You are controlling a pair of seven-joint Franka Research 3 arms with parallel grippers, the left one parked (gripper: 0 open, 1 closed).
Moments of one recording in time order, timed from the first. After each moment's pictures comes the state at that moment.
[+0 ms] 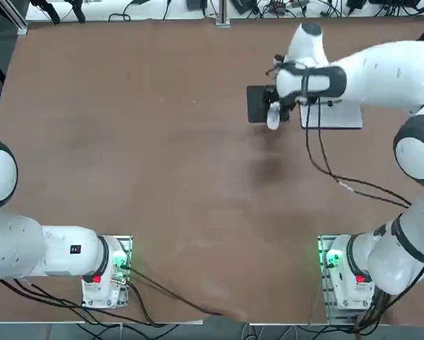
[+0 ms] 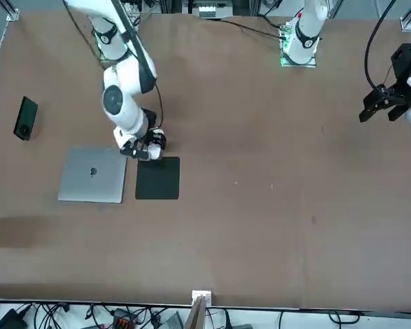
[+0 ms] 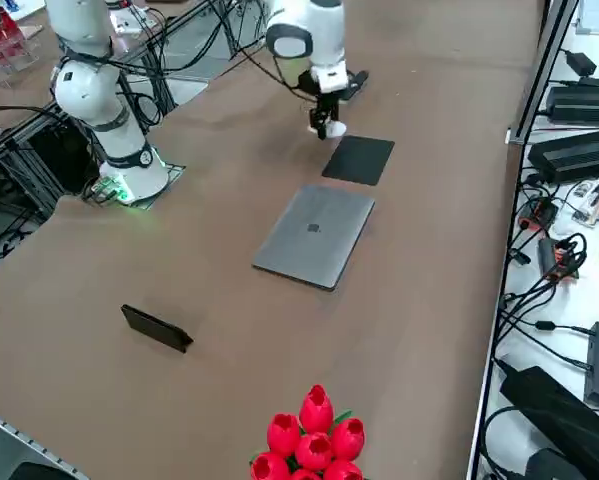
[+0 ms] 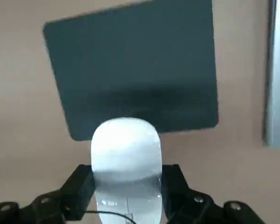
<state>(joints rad) 0.51 0.32 -0.06 -2.04 0.26 2.30 0.38</state>
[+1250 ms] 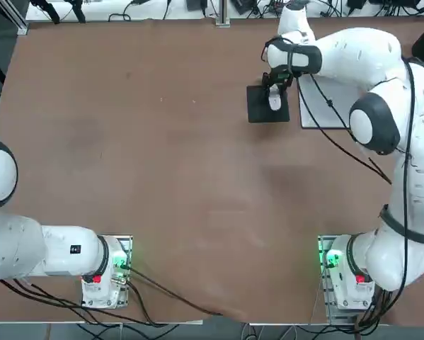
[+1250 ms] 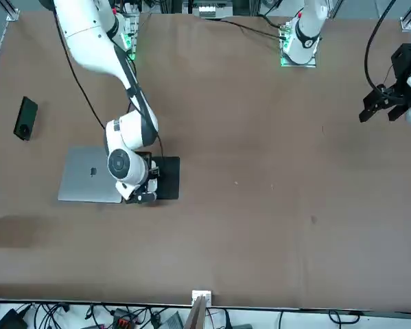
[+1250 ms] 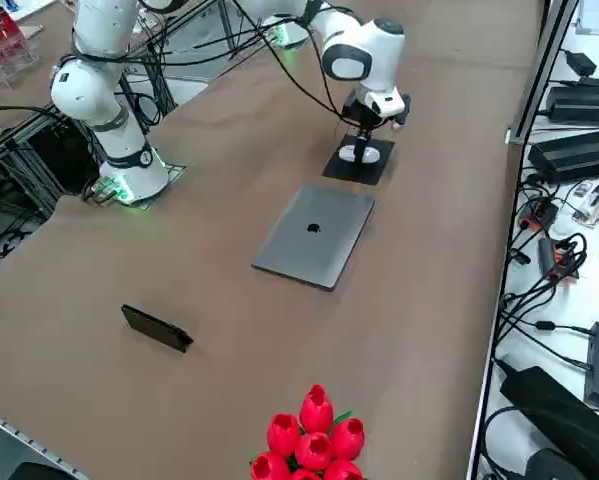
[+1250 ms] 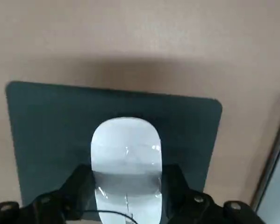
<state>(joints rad) 0.45 0.70 -0.06 -1.59 0.14 2.15 0.23</state>
